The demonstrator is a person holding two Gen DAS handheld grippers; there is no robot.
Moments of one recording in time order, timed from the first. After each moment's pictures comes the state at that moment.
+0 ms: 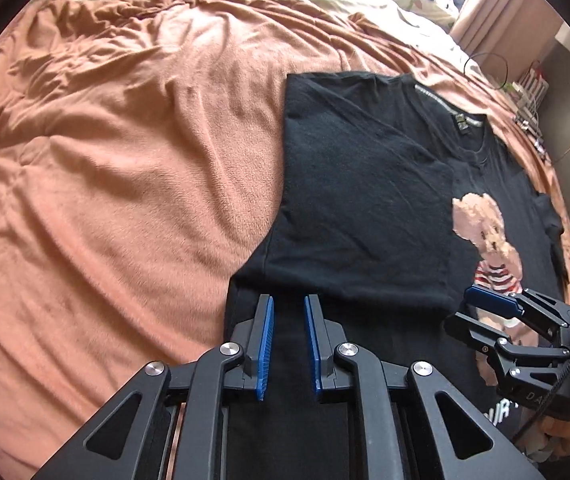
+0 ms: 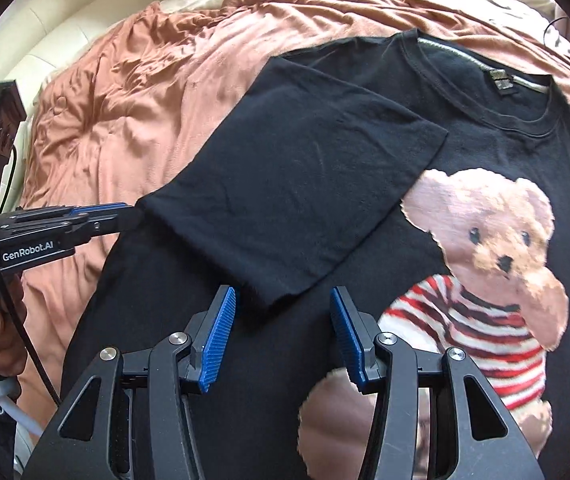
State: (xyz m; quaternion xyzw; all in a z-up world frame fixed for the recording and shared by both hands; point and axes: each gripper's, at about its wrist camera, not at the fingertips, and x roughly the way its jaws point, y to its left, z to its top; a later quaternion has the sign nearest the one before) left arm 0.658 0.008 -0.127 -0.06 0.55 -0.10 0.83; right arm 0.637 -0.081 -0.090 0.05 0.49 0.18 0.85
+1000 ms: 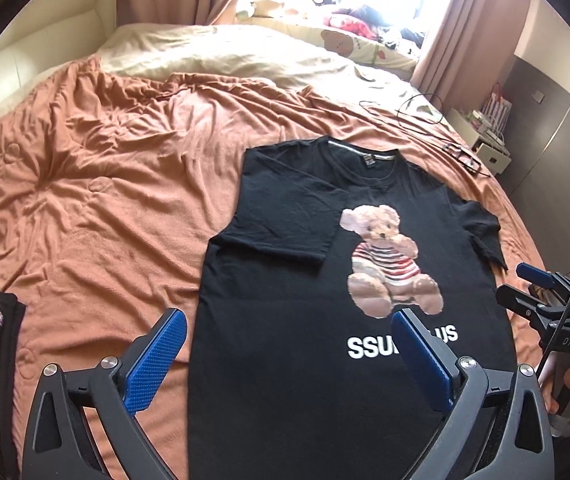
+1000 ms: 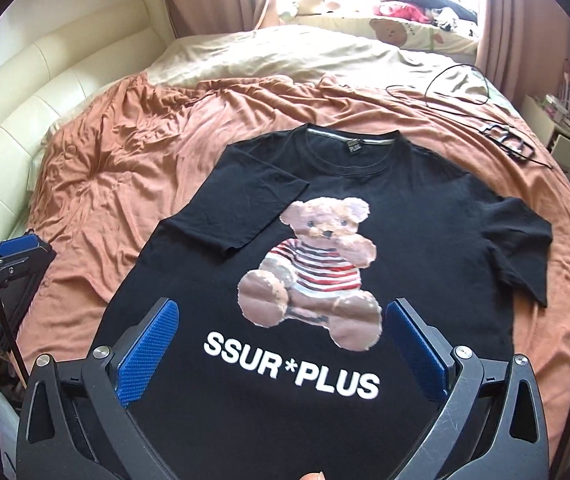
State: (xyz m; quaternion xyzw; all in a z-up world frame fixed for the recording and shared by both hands) left arm 0.489 -0.046 0.023 -0.04 0.46 -0.09 0.88; right arm 0.424 -0.184 0.052 0.05 0.40 0.10 0.91
